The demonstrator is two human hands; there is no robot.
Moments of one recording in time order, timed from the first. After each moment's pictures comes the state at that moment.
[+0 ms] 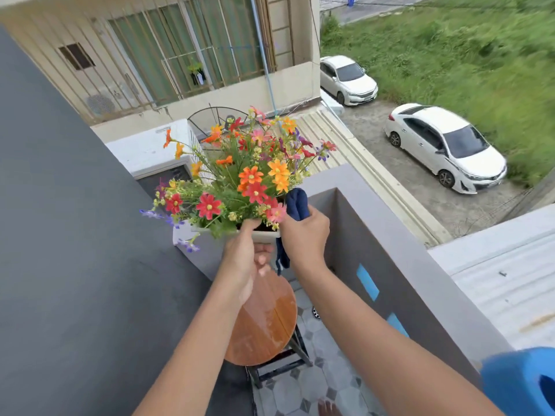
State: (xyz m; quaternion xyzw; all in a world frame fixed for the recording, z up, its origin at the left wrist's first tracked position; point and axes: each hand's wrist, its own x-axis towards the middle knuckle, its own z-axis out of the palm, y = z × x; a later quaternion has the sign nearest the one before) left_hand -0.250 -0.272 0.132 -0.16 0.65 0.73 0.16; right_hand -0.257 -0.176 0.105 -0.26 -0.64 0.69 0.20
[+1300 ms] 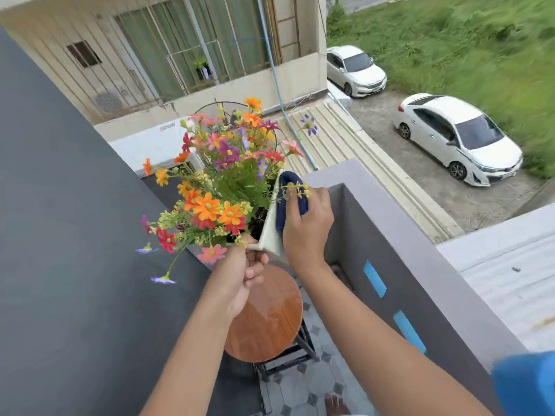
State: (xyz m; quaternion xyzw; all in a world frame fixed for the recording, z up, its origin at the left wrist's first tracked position) left_hand -0.245 -0.295 0.128 -0.15 0.61 0.74 0.22; right_hand -0.274 -0.176 0.094 -0.17 -0.70 0.58 0.39
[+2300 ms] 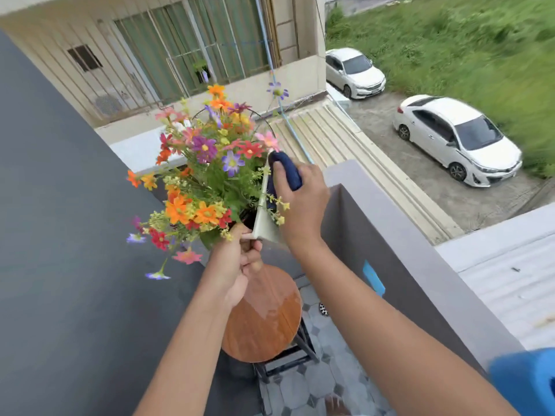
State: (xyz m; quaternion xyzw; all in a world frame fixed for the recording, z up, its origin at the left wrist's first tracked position) left_hand -0.251 -0.286 0.140 -0.15 0.58 0.78 0.18; right_hand -0.290 -0.170 0.132 -0.16 -0.70 0.57 0.40
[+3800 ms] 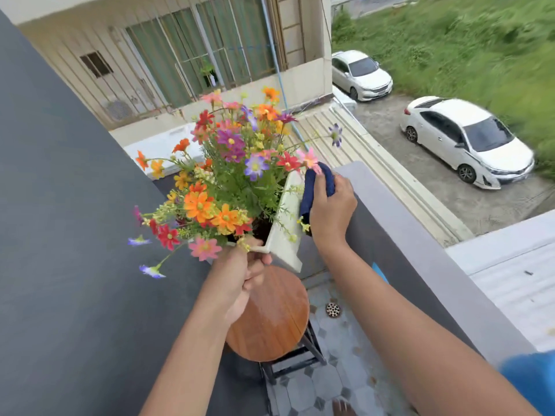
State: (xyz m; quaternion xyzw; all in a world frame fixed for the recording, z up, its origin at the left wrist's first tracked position) left_hand -0.222 -0.299 0.154 -0.13 0.63 0.74 0.17; right_hand -0.291 -0.140 0.102 -0.24 -0.68 0.60 0.35
